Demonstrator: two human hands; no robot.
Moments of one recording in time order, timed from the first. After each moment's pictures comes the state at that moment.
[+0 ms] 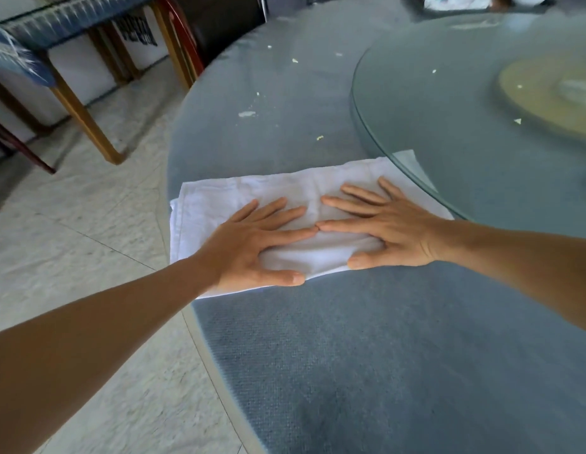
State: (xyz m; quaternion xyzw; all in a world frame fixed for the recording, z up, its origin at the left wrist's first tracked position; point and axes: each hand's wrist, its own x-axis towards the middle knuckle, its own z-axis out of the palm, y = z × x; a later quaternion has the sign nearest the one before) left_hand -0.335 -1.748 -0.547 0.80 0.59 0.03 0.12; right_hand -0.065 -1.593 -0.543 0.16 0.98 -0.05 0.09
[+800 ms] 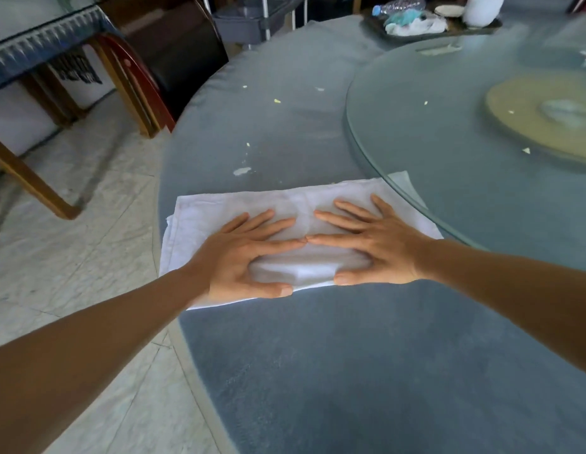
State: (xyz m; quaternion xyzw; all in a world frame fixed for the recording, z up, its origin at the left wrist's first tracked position) left_hand -0.457 -1.632 -0.540 0.85 0.52 0.02 0.13; right_hand -0.162 -1.542 -0.542 0.28 0.95 -0.06 0.09
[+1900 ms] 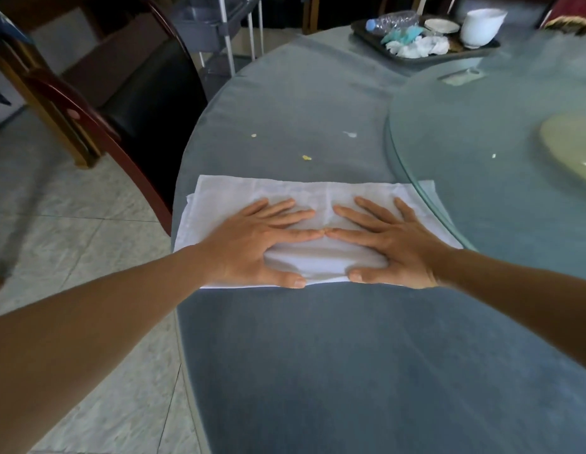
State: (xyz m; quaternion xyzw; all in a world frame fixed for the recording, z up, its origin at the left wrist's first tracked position) left_hand -0.607 -1.355 -0.545 0.91 0.39 0.01 0.14; right_hand -0.298 -1.354 -0.544 0.43 0.90 -0.08 0.08
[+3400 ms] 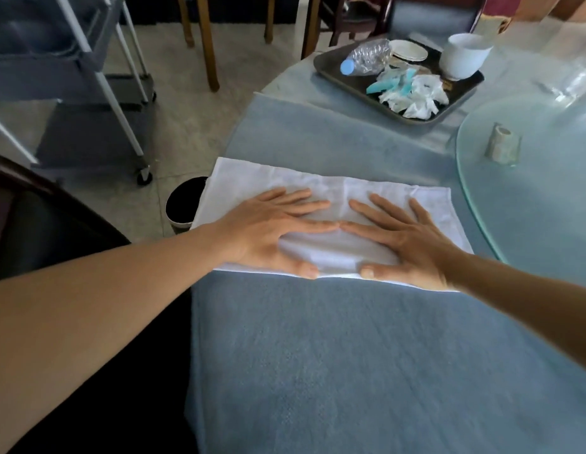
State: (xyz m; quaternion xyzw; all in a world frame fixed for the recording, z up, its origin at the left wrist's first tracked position) left_hand -0.634 -0.816 -0.545 0.98 0.16 -0.04 0.13; right_hand -0.369 -0.960 -0.540 0.64 0.76 -0.10 0.06
